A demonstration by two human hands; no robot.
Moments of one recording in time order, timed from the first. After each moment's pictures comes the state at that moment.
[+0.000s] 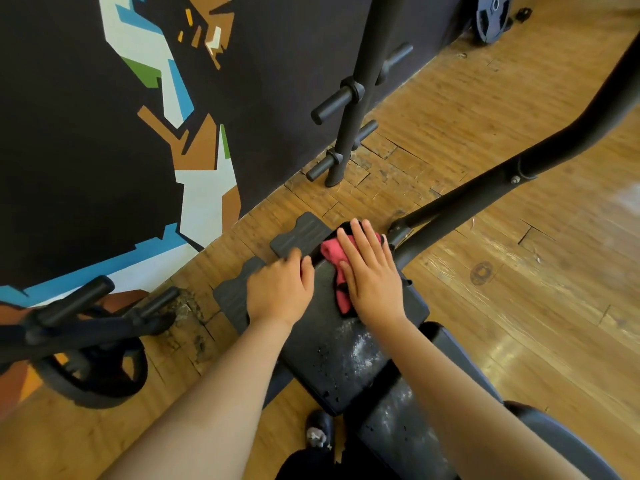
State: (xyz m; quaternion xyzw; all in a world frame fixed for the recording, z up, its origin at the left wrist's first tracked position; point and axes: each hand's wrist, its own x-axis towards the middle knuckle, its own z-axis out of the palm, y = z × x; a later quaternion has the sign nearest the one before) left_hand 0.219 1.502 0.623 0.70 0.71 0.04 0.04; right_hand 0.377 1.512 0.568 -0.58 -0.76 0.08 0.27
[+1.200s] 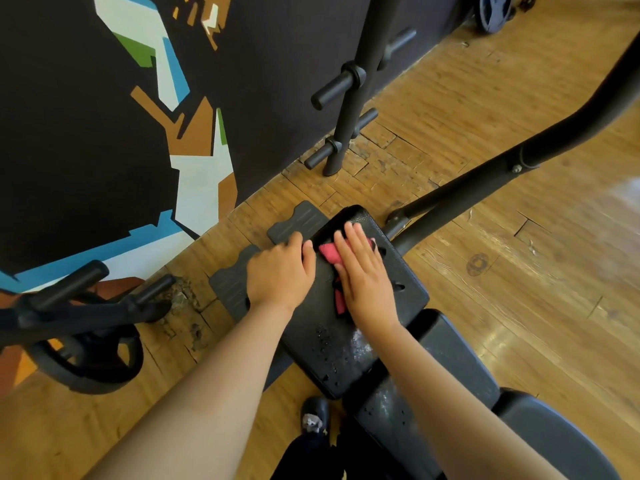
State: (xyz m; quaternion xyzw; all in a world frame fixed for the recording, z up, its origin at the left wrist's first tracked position) left_hand 0.219 1.502 0.621 0.71 0.70 0.05 0.02; right_hand 0.363 1.487 0.556 -0.56 -0.75 0.13 0.33
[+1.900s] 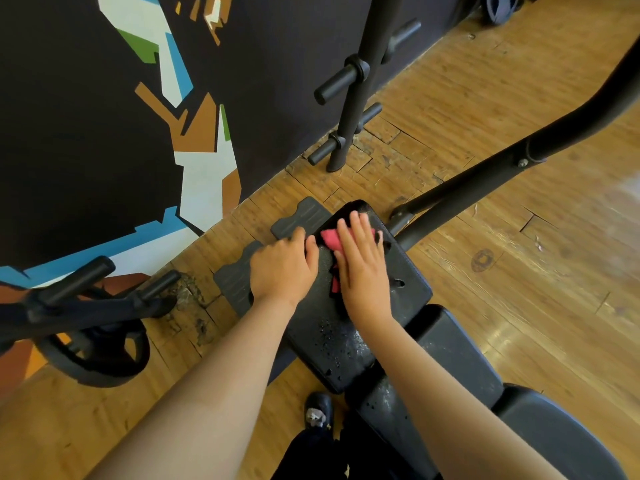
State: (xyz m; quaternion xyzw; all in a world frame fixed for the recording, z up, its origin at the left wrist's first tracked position) left_hand 0.218 1.502 0.620 0.71 0.70 0.04 0.01; right_hand 0.350 1.491 0.566 -0.60 -0.71 0.15 0.34
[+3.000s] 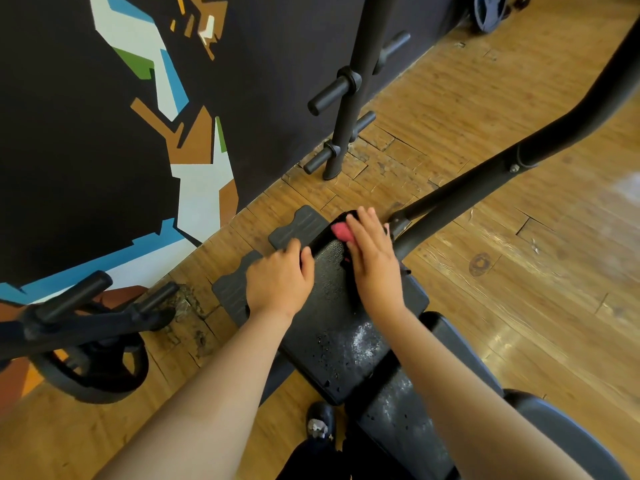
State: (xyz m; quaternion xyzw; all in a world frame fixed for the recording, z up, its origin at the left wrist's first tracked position) left_hand 0.218 1.502 0.621 0.71 0.70 0.05 0.02; right_hand 0.372 1.515 0.575 -0.60 -0.68 0.19 0.37
